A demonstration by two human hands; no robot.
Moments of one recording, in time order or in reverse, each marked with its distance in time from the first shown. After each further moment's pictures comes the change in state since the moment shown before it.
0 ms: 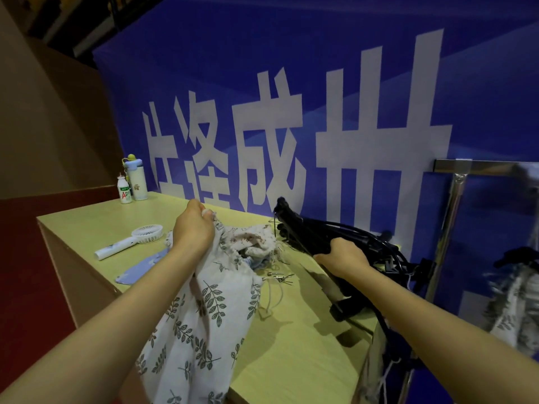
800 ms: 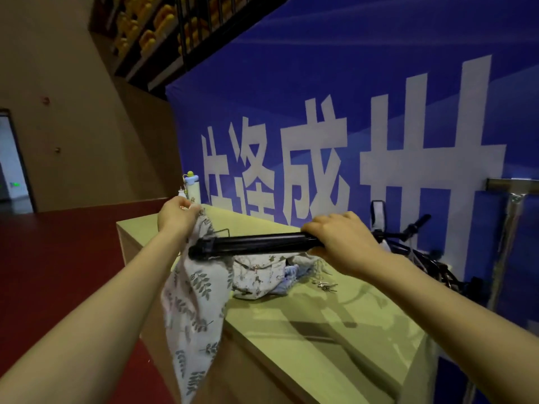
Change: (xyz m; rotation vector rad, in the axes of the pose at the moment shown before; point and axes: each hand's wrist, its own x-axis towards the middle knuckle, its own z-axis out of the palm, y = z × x) left_hand 0.020 -0.039 -0.126 -0.091 0.213 -0.150; right_hand -0.082 -0.099 -0.047 -0.473 0.255 -0.838
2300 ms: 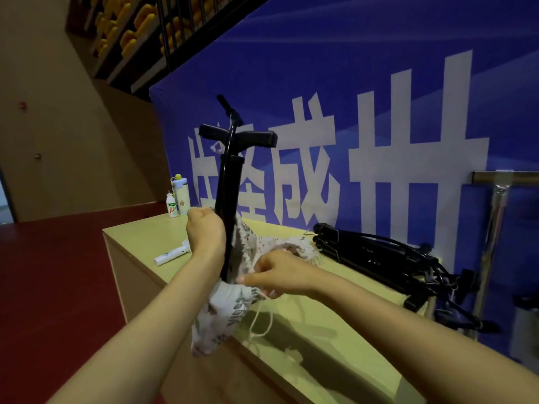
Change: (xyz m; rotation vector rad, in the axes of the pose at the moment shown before) left_hand -0.061 0.041 0.044 -0.309 0.058 -0.146; right_hand 0.014 -0.064 0.028 0.980 -0.410 0.148
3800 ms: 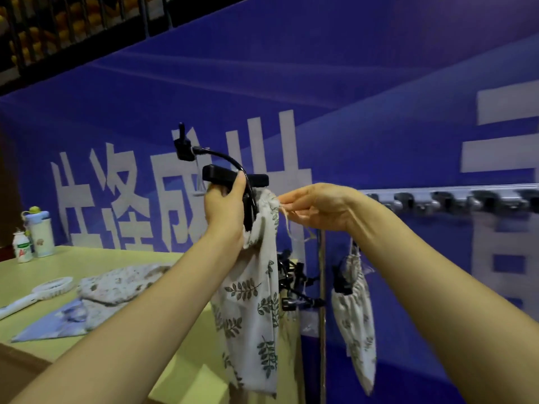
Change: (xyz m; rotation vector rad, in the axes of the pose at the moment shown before) left_hand -0.224 0.128 0.097 -0.653 -0.603 0.038; right_hand -0.224 0.016 -0.197 0.811 0.440 0.199
